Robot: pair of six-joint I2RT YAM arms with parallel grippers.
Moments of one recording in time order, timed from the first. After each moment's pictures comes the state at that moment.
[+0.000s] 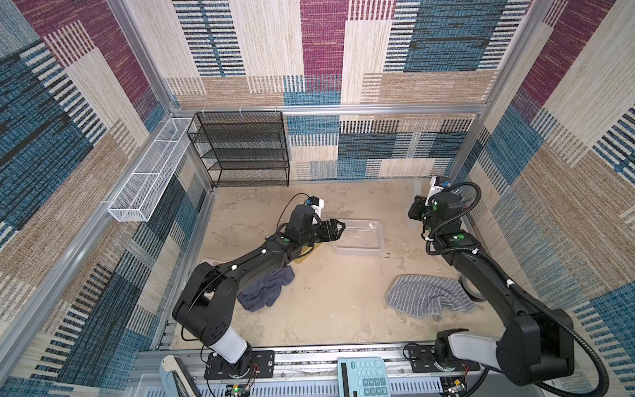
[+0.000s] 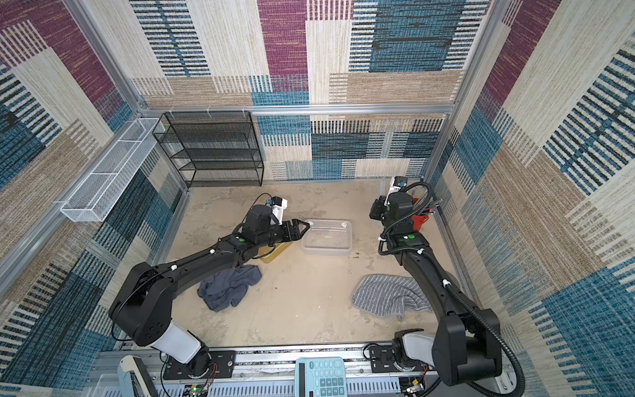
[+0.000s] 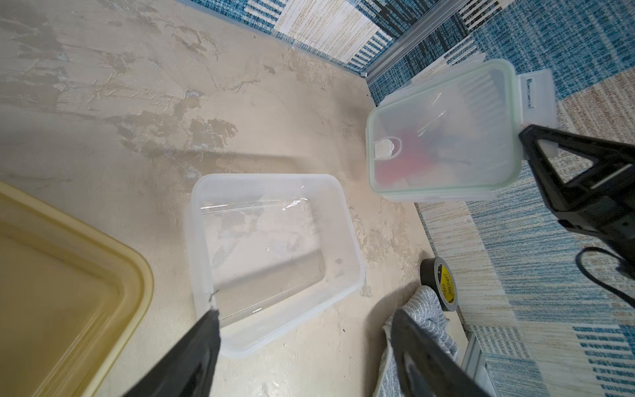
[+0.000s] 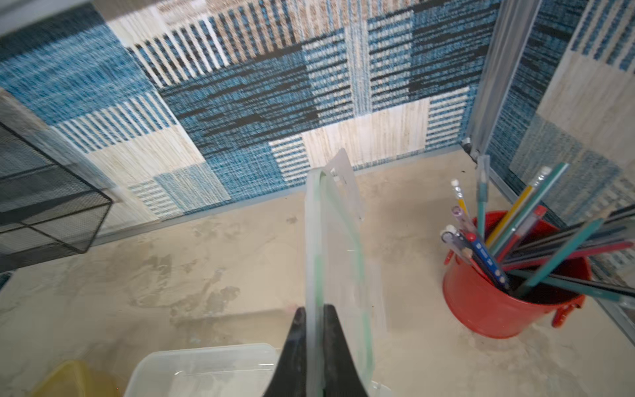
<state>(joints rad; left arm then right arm) -0.58 1.61 1.04 0.08 0.27 -0.64 0.14 1.28 0.93 -0.02 0.16 0.28</state>
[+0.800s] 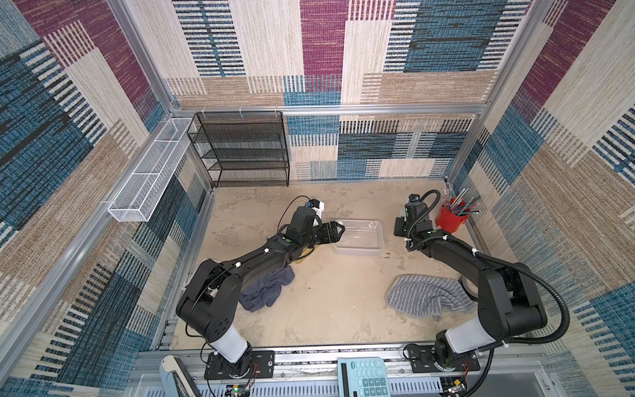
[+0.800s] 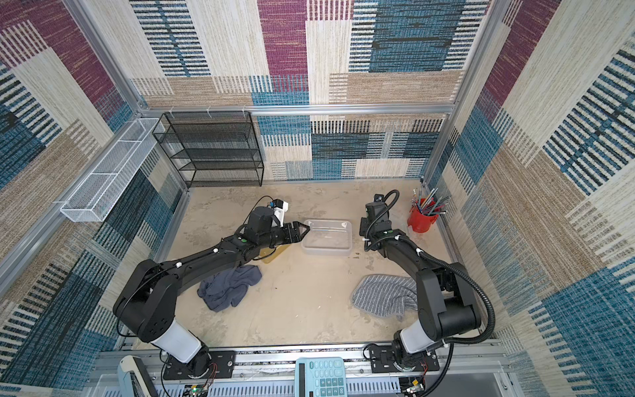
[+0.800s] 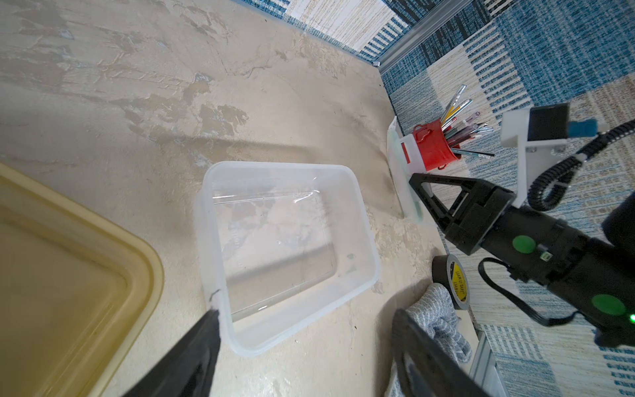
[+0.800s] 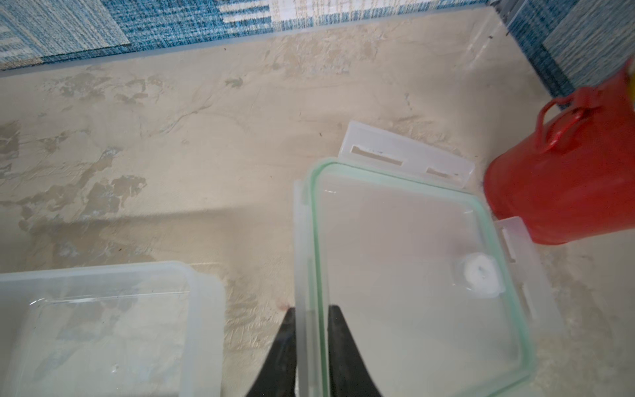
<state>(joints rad) -0.58 1.64 1.03 0.08 0.26 -0.64 0.21 1.53 0.91 -0.12 0.23 0.27</state>
